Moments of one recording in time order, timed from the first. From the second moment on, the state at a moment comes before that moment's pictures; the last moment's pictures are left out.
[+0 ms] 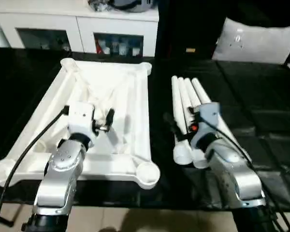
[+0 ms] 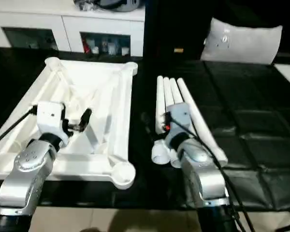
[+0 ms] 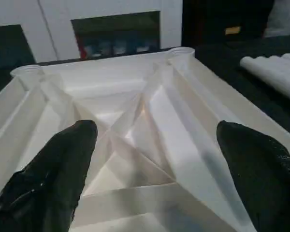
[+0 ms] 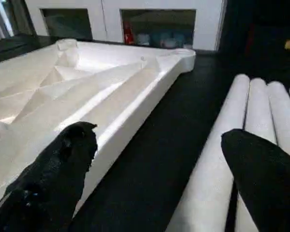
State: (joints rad) left arm -0.16 0.18 0.02 -0.13 -0.05 0.34 -0.15; right arm -0.23 -0.14 0.06 -0.02 0.19 0.37 0.29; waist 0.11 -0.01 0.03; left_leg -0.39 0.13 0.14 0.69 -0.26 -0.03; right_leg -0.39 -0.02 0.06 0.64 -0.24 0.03
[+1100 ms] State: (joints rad) left arm -0.15 0.22 0.01 -0.12 0.00 0.36 -0.12; right arm -0.24 -0.15 0.09 -0.01 0.16 0.36 0.31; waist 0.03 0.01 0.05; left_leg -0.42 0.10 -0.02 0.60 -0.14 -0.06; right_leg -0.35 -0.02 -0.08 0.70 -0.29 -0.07
